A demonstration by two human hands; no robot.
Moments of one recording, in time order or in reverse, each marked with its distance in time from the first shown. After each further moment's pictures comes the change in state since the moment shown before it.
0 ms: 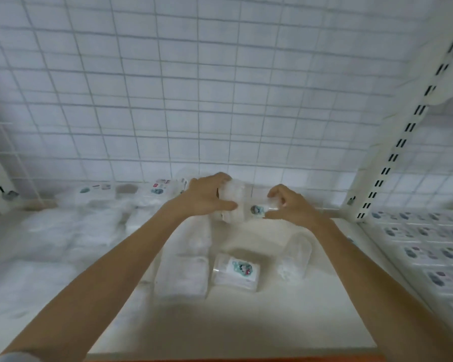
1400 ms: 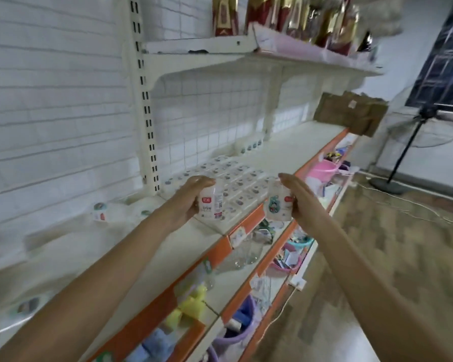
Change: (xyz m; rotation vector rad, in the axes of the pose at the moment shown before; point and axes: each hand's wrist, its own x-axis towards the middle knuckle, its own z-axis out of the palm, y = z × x) left_hand -0.014 0.281 0.188 -1.101 -0.718 0.111; right_hand -0.374 0.059 -0.157 0.769 1.059 0.351
